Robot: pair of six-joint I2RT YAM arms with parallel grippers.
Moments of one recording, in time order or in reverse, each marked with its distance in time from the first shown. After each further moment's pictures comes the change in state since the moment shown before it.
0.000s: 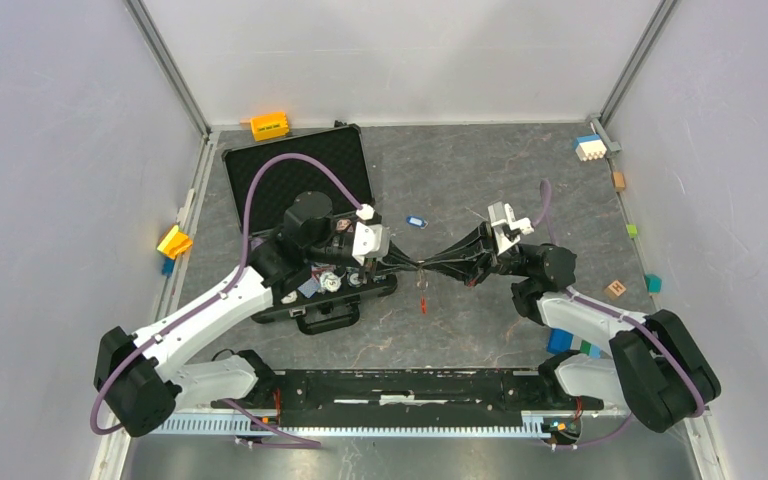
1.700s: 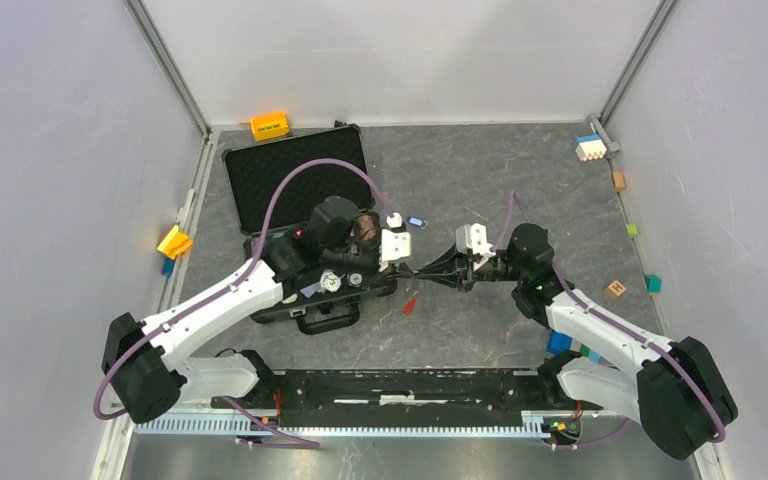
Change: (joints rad) left arm -0.071 0.066 0.076 -0.331 -0.273 0.100; right arm 0.058 -0.140 0.073 -0.850 0.016 -0.746
